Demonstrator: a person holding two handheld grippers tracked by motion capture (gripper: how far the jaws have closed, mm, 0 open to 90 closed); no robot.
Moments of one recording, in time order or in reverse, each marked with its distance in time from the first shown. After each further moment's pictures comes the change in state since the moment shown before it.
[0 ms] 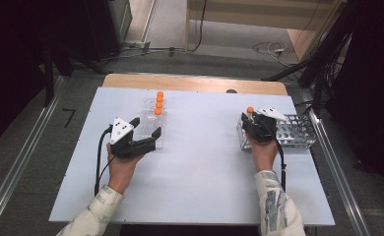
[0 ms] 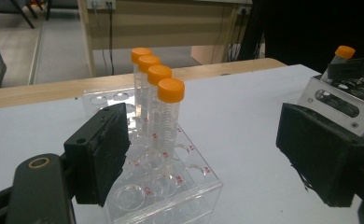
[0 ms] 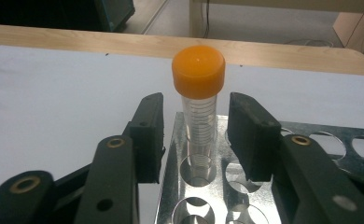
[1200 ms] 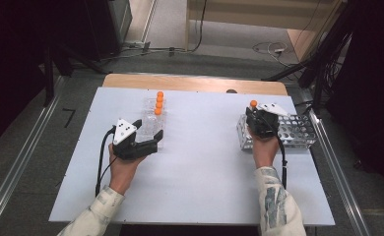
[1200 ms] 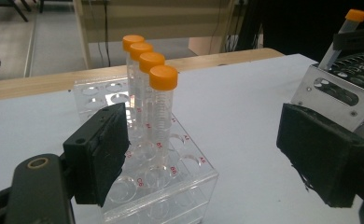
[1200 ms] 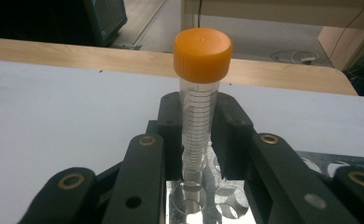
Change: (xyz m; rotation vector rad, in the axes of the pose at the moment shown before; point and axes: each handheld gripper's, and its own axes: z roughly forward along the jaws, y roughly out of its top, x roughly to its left) left arm -0.003 -0.004 0.003 0.034 -0.008 0.014; right arm 0.002 0.017 -0.007 -0.040 -0.037 -0.014
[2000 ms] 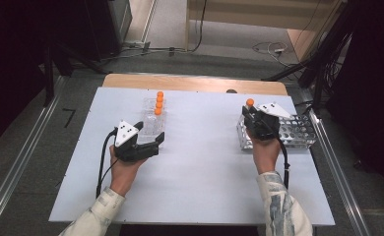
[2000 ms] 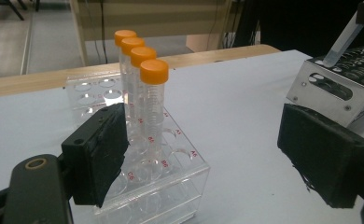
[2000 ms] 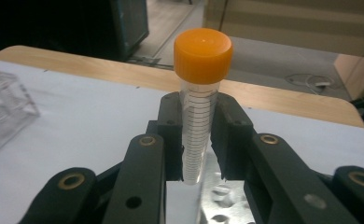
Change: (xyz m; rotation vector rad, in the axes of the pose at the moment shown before) left arm -0.005 -0.002 -0.002 0.006 -0.010 0.005; right arm 0.023 0.015 -0.040 -0.051 0.082 -0.074
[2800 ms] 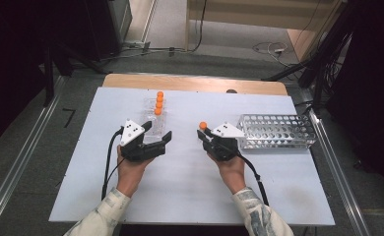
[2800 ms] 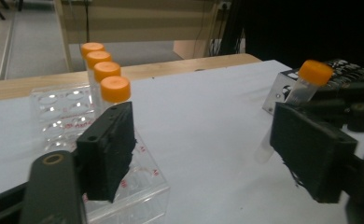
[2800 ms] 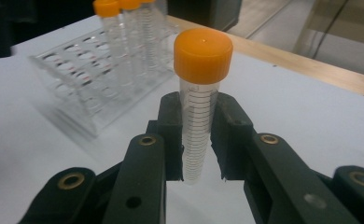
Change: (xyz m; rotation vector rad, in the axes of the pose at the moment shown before) left arm -0.020 0.009 0.007 -0.021 -0.063 -0.027; right arm 0.099 -0.040 0.008 0.042 0.332 -0.152
